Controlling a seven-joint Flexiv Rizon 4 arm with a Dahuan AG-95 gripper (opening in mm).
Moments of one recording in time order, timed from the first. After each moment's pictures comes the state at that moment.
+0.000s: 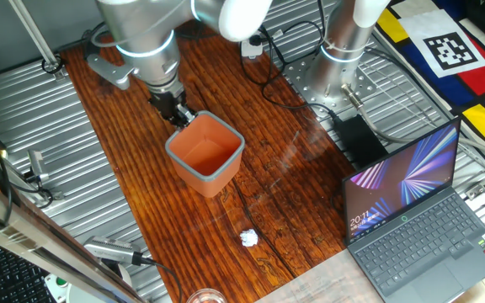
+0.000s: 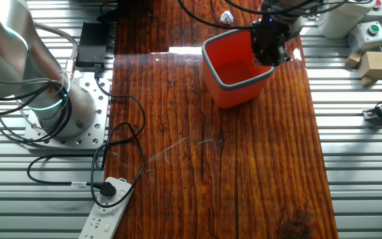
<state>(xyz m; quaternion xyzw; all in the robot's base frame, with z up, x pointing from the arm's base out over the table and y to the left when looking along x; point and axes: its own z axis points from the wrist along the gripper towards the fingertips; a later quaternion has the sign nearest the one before) 0.523 0.052 0.184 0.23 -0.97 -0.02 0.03</state>
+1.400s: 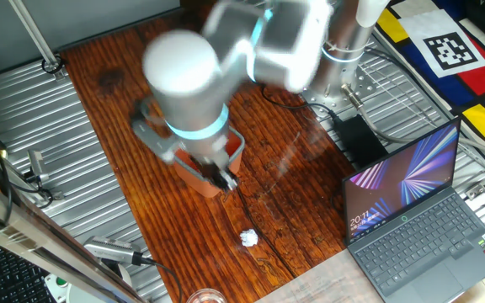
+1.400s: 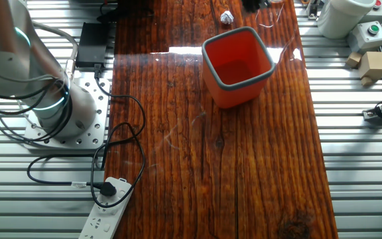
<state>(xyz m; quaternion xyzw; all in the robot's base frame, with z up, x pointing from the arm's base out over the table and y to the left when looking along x) 0.501 0.248 0.156 0.14 -0.99 -0.02 0.04</state>
